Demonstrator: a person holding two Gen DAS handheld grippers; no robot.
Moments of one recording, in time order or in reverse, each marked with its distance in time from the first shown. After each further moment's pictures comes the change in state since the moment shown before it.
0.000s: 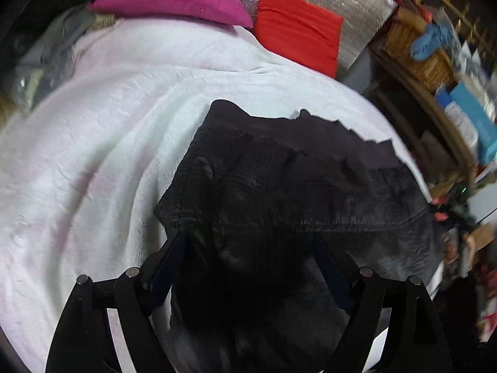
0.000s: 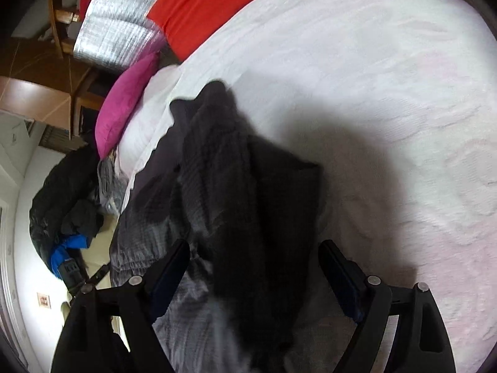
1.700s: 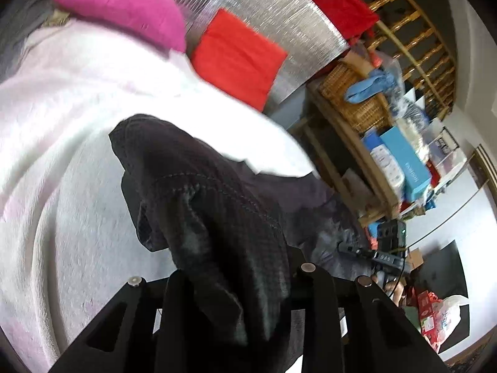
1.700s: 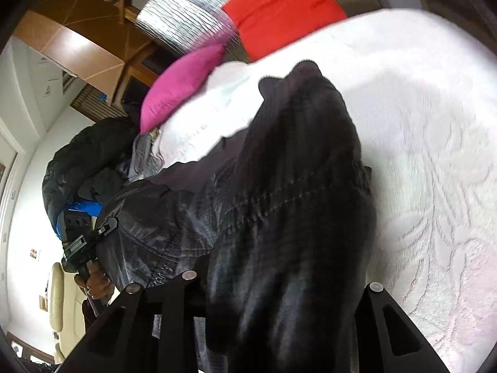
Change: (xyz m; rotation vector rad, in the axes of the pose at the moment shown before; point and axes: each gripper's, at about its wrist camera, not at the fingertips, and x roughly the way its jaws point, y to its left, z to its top) left arm -0.019 -0.058 0.031 -0.054 -0.135 -0.383; right arm 0.002 0.114 -0.030 -0.257 -0.081 0.086
